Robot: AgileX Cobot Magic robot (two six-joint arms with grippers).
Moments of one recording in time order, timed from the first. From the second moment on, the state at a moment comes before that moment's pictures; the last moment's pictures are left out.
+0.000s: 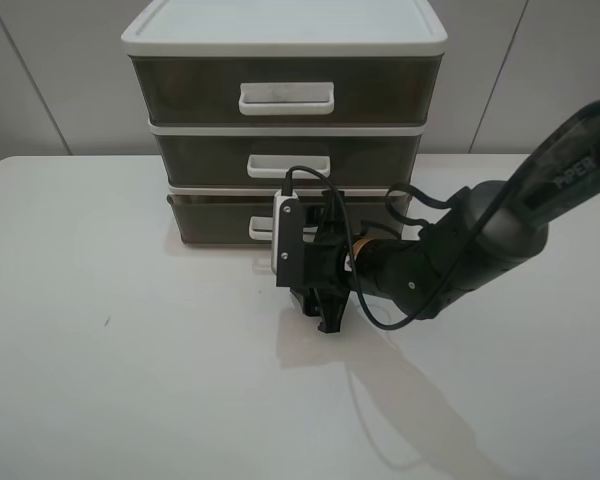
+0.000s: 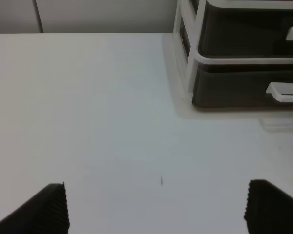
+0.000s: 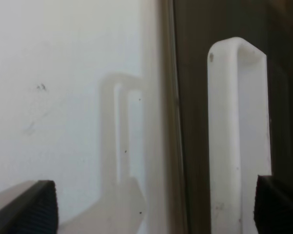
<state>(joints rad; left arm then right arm) -0.06 0.00 -0.51 -0.05 1.06 0.00 0.68 2.08 -0.78 0.09 -0.56 -1.13</state>
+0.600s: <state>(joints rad) -0.06 0.00 -0.51 -0.05 1.06 0.00 0.68 2.08 -0.79 0.11 -0.61 -1.13</state>
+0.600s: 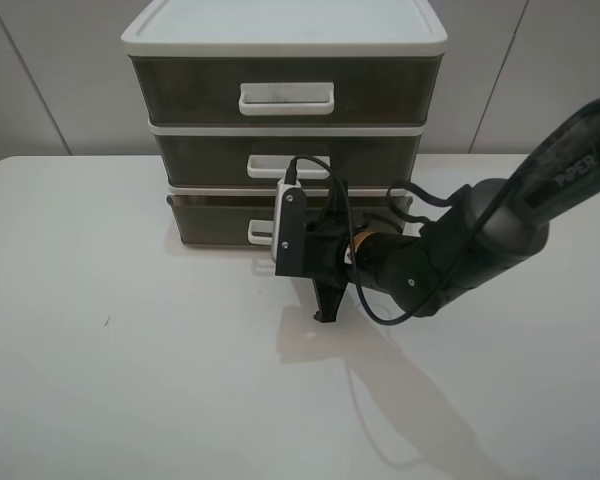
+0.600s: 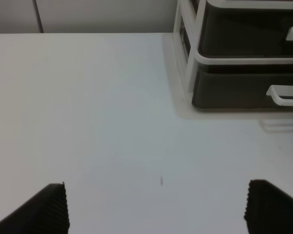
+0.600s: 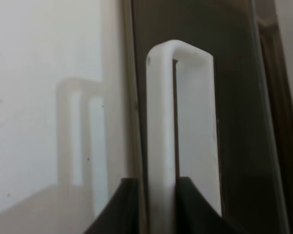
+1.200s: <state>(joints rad) -0.06 0.00 -0.51 -0.05 1.06 0.00 0.69 2.05 -0.79 0.11 -0.55 -1.13</state>
